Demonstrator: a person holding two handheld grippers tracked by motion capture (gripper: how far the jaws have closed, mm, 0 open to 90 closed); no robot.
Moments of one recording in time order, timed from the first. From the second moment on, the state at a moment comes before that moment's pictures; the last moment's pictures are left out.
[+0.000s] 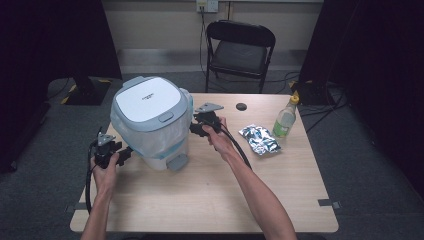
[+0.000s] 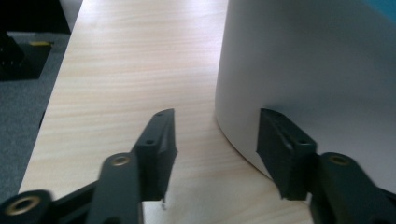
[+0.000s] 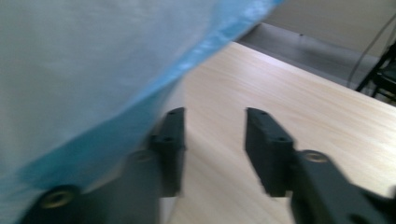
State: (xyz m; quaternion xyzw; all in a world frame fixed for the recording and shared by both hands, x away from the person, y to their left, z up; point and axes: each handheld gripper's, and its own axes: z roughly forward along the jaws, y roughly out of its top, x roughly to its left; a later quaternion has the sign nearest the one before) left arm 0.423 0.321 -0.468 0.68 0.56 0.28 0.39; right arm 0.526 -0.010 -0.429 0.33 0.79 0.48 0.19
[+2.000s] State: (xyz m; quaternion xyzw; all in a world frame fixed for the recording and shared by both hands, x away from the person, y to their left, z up) left arm 0.410 0.264 -0.463 0.73 0.46 0.23 0.44; right arm 0.439 -0.094 -0.427 0.34 0.78 0.50 0.17
